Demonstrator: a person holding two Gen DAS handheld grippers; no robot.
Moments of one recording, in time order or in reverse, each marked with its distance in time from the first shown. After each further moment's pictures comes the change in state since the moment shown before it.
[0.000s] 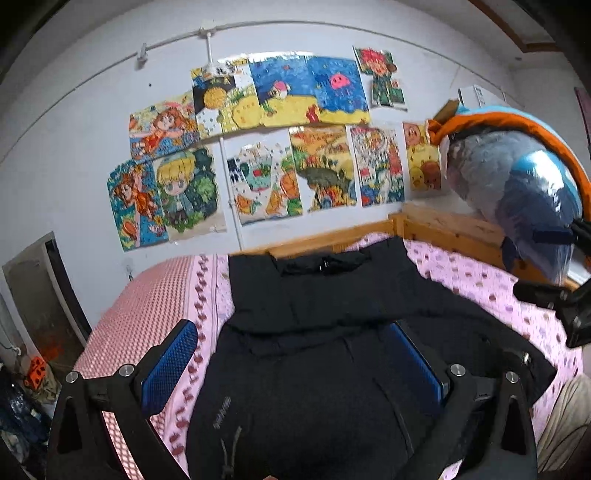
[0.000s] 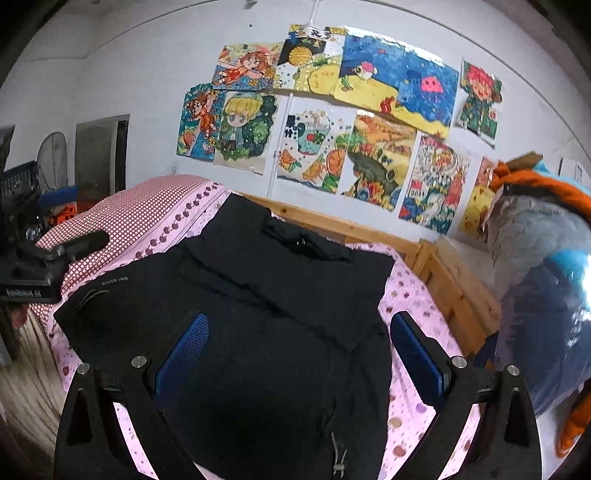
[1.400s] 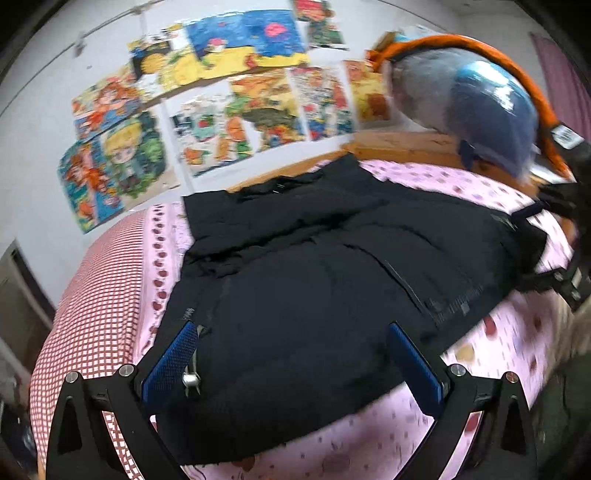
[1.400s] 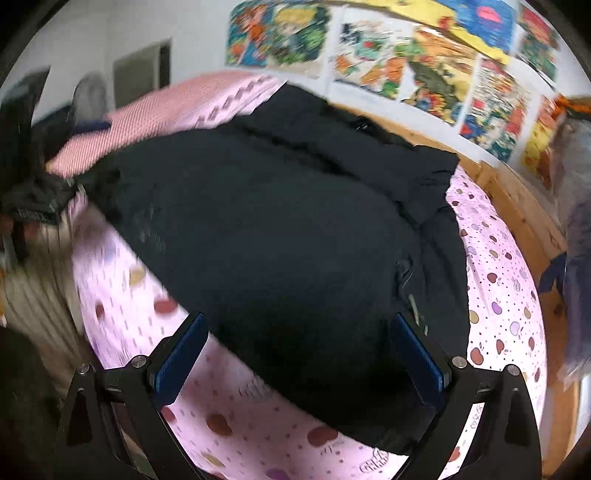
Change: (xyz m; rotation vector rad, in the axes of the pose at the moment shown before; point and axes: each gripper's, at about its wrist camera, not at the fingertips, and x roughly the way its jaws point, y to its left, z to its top) left arm 0.003 -0.006 -0.101 0.201 0.160 -0.168; right arm 0.036 0.019 -0.135 -0.118 0.321 0.210
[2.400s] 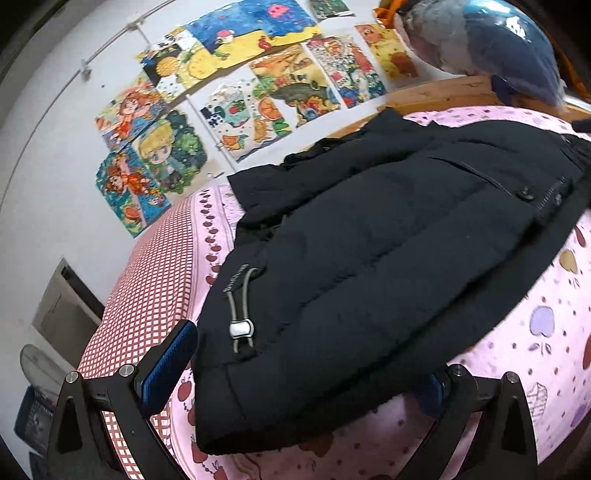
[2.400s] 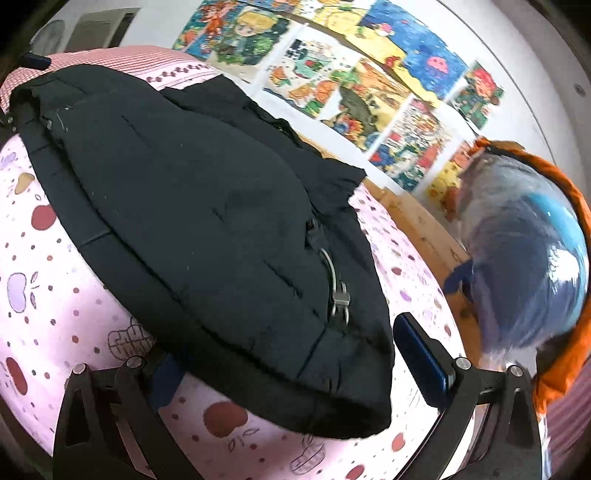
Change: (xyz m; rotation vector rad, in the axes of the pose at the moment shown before) left arm 0.029 0.007 -0.036 0.107 0.062 0.290; right arm 0.004 0.010 -0.043 -0.063 -0.109 -0.503
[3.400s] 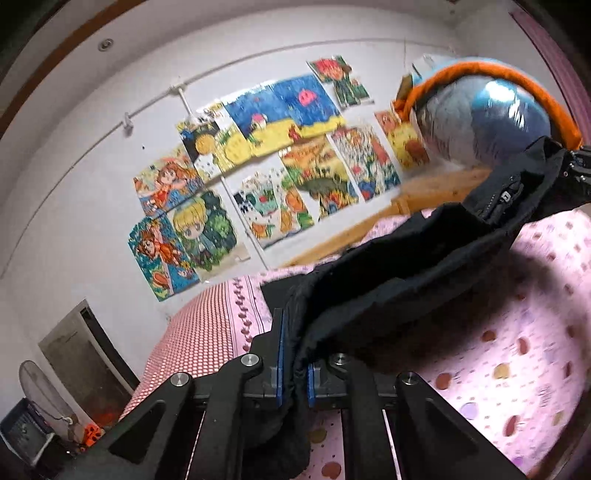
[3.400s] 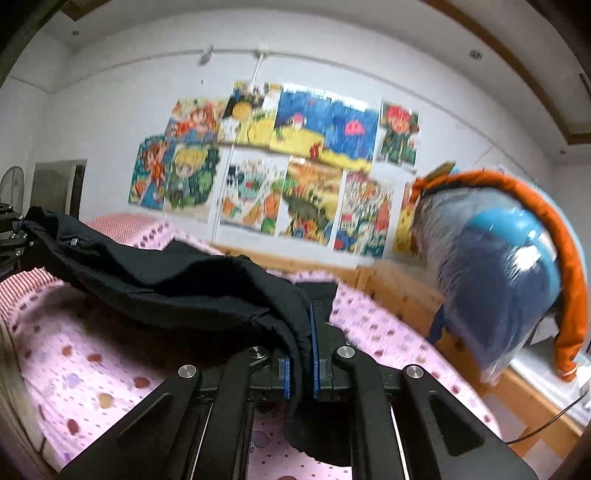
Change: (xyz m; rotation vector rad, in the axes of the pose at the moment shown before) left arm -0.111 0.040 0.049 -0.073 -0.326 0.032; right arm -0.084 -0.065 0.038 0.392 -0.401 -0.006
